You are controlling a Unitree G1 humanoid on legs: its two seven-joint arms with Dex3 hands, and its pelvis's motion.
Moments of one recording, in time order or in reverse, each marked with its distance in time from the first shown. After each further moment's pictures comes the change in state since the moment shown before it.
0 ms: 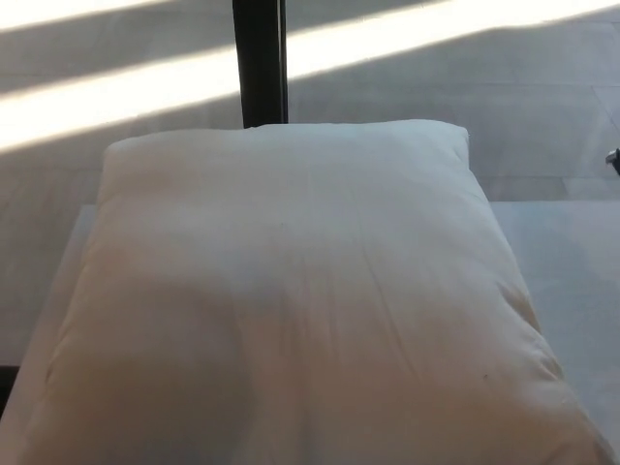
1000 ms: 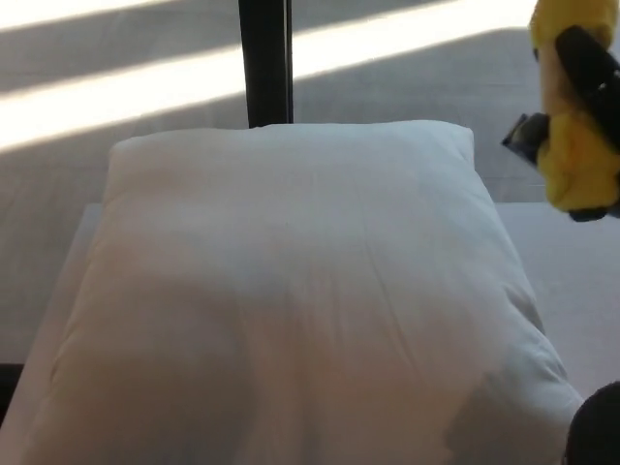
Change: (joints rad) left_arm 0.000 0.000 0.001 0.002 0.000 0.000 0.000; right_arm -0.410 0.289 -0.437 -0.267 0.322 0.255 0.073
